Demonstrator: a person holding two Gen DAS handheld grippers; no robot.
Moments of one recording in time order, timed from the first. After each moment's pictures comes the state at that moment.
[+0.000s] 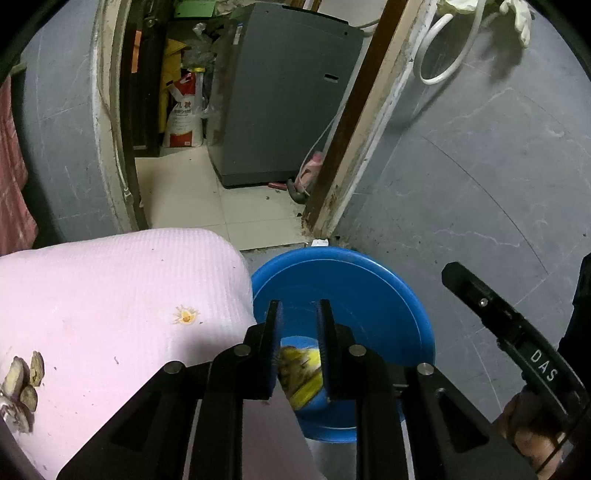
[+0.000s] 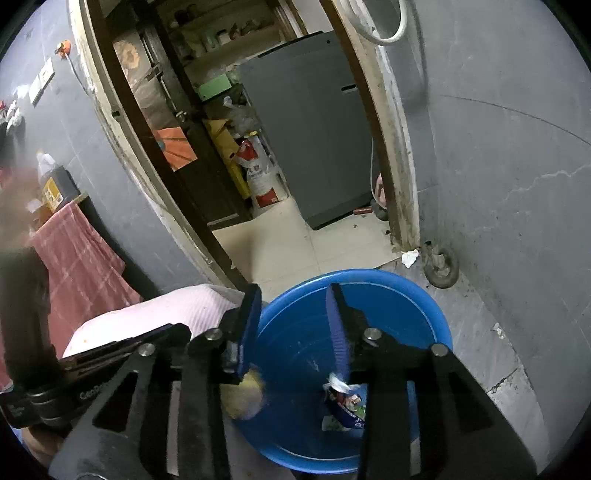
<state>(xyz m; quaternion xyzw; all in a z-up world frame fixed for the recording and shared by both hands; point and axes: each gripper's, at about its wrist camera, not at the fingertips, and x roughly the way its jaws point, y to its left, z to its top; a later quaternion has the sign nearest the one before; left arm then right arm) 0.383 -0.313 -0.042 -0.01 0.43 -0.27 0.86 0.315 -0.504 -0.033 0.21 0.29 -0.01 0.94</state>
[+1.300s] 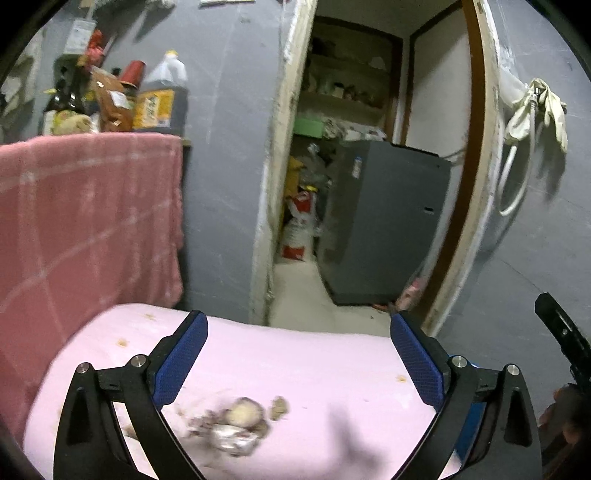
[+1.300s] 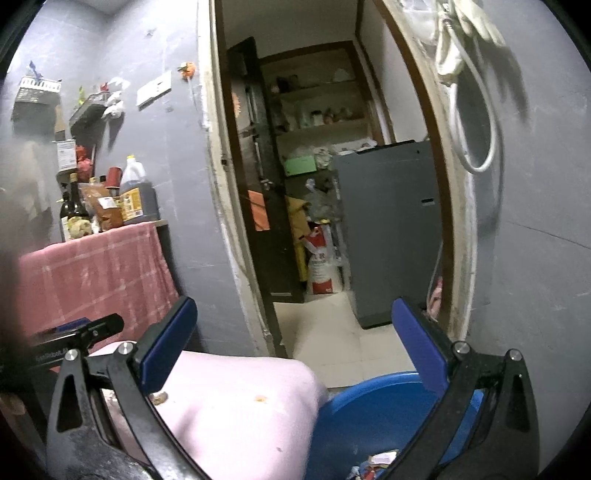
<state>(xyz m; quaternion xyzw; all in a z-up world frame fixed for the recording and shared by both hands) 0.317 -0.127 0.029 -0.05 0.20 -0.07 0.98 0.286 -0.391 0.029 0.10 0.09 0.08 0.99</state>
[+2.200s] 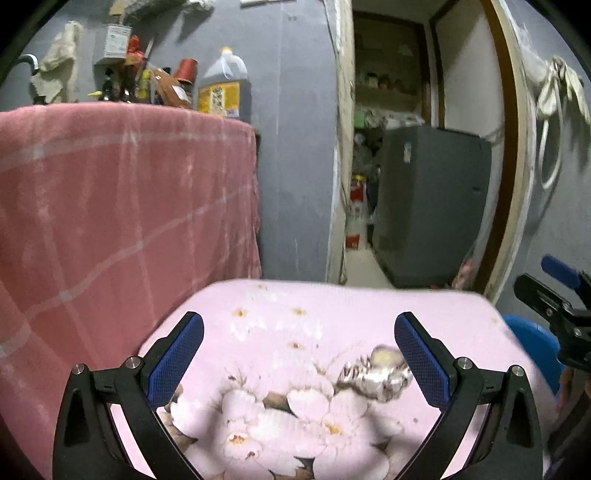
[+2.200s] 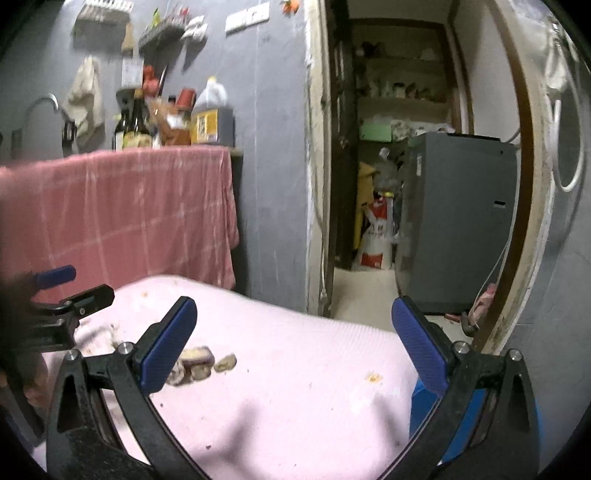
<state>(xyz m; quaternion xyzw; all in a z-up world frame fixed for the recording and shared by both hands) 0.280 -0.045 -0.014 0.01 0.23 0.00 0.97 0.312 -0.268 -0.005 -0.03 0.17 0.18 0.97</state>
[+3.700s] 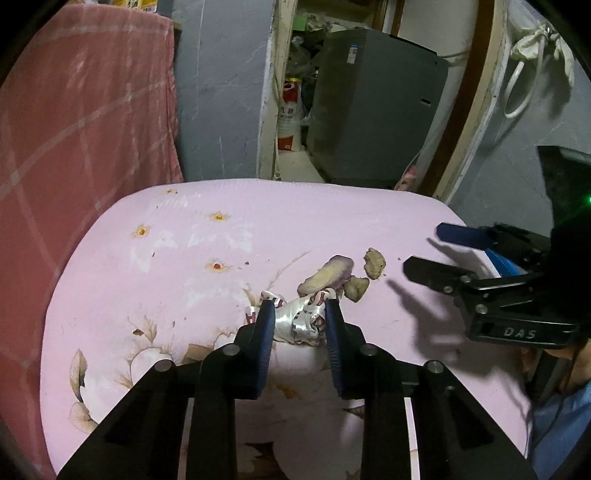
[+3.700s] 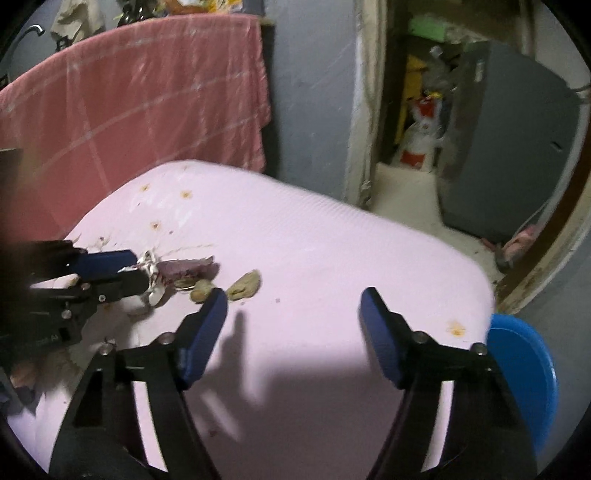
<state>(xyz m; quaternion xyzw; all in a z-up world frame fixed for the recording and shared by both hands) 0.323 -0.059 -0.059 0.00 0.41 -0.14 0.90 0.375 -0.225 -0.060 -0.08 0.39 0.25 0.88</state>
